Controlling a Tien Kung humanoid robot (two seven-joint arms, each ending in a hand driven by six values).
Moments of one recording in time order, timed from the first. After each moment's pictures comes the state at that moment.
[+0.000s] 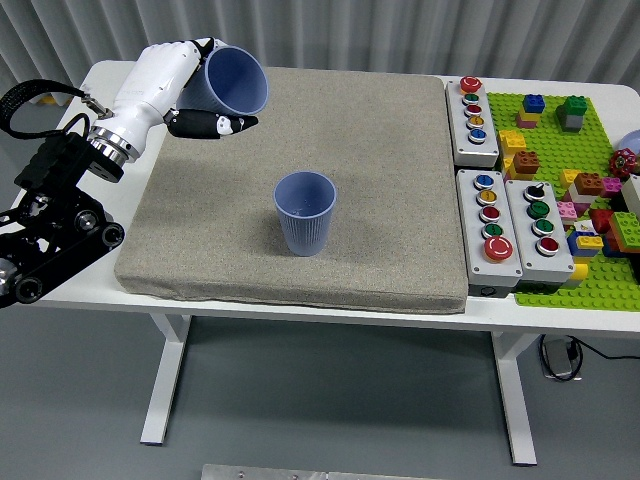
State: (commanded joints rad) left arm -0.75 0.54 -0.67 -1.26 1.52 0.40 0.01; right arm 0.21 -0.08 1.86 0.23 -1.47 -0.17 -0.39
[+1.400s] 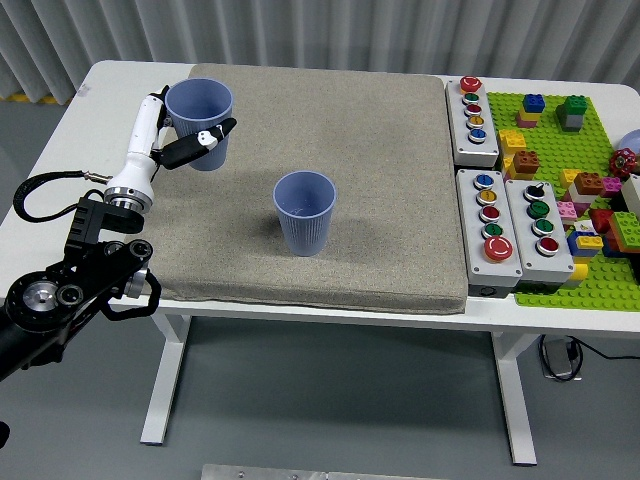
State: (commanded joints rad) left arm -0.62 0.33 -0.73 -1.04 0.98 0.57 -0.23; right arm 0.19 -0.07 1.87 0.23 -1.49 -0.17 -0.40
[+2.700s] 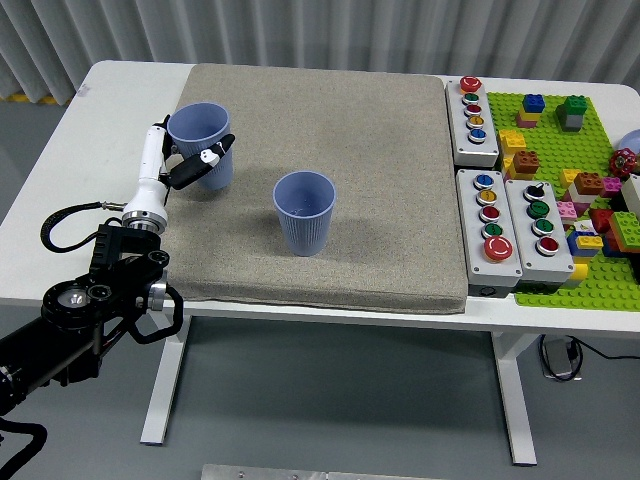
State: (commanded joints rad) left arm -0.65 0.20 -0.66 -0.77 0.73 0.55 -0.45; right arm 0.20 -0.07 1.87 0.23 -1.51 -0.17 -0.40
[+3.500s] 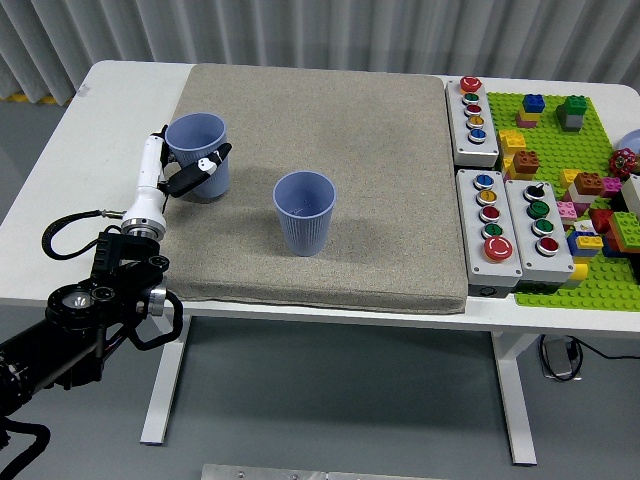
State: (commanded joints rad) left arm -0.66 0.19 -0.63 -0.71 0.66 0.54 -0.50; right arm 0.21 -0.07 1.87 0.23 -1.51 -0.16 -0.40
